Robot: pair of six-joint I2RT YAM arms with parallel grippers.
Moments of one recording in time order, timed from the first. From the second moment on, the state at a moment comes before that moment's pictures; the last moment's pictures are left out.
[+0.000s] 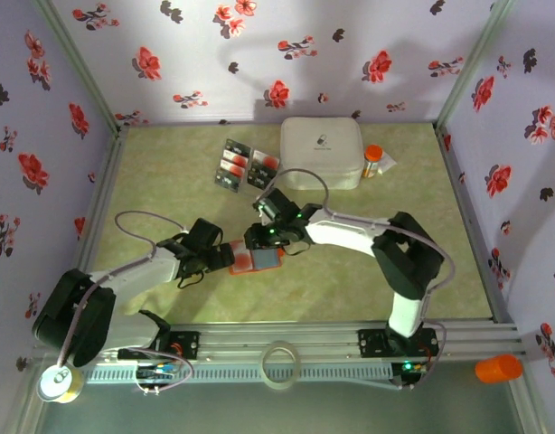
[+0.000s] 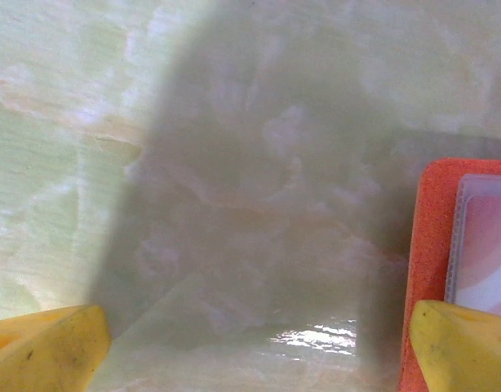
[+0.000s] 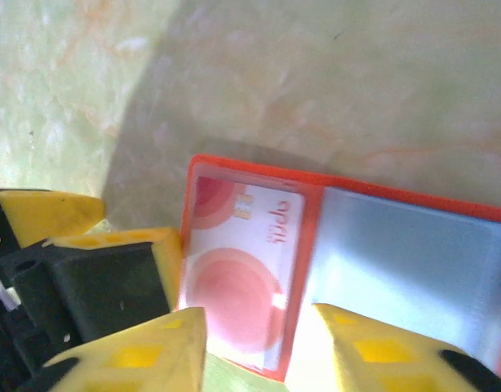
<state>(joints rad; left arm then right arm) -0.59 1.27 0.54 -0.44 -0.13 -0.81 0.88 1.79 1.17 -0.35 -0.27 0.65</state>
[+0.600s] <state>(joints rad) -0.58 1.26 0.54 -0.42 -0.13 -0.80 0.82 1.81 1.10 -0.46 -0.07 0.57</state>
